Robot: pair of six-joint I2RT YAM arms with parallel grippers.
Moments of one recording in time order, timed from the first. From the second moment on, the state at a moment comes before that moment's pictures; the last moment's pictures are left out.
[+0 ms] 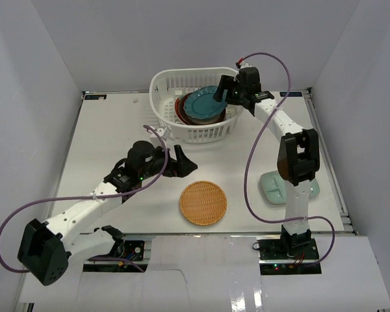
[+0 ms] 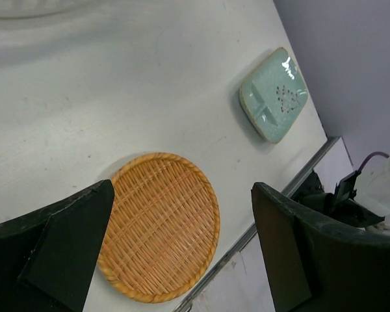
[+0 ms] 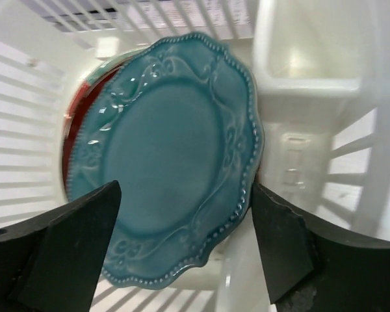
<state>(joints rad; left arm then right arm) -0.60 1.03 0.70 -0.03 0.26 -0.59 0.33 2.10 1.83 -0.22 -0.18 0.41</state>
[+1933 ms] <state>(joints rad) -0.99 2.45 1.90 -0.08 0.42 -0.31 0.31 0.69 0.76 -0.11 -0.29 0.43</state>
